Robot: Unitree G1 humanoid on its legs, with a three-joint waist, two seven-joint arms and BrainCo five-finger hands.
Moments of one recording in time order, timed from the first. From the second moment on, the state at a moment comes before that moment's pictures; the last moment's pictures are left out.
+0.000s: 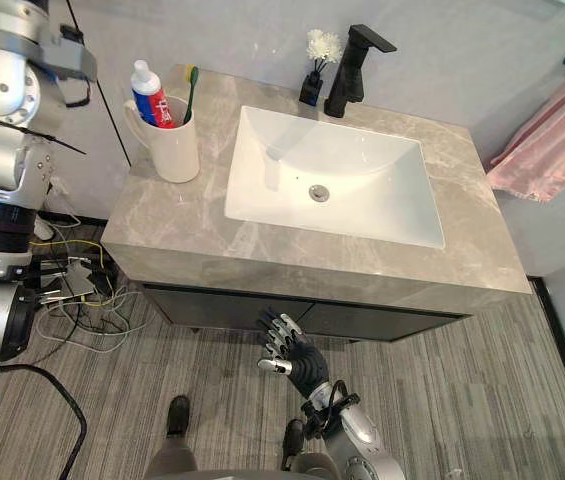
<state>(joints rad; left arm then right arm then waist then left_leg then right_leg) -0.80 0.69 -0.07 -0.08 -0.45 -0.28 0.13 0.28 -0.16 0.38 -0.05 0.65 -0.05 0.31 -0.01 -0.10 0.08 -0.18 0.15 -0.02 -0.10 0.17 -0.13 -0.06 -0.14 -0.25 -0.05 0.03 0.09</state>
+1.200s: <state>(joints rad) -0.34 0.44 -0.19 0.14 -0.33 -0.11 -0.06 0.31 -0.13 0.31 -0.02 0.58 -0.03 0.31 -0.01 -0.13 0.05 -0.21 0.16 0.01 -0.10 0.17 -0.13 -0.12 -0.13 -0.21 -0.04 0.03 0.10</state>
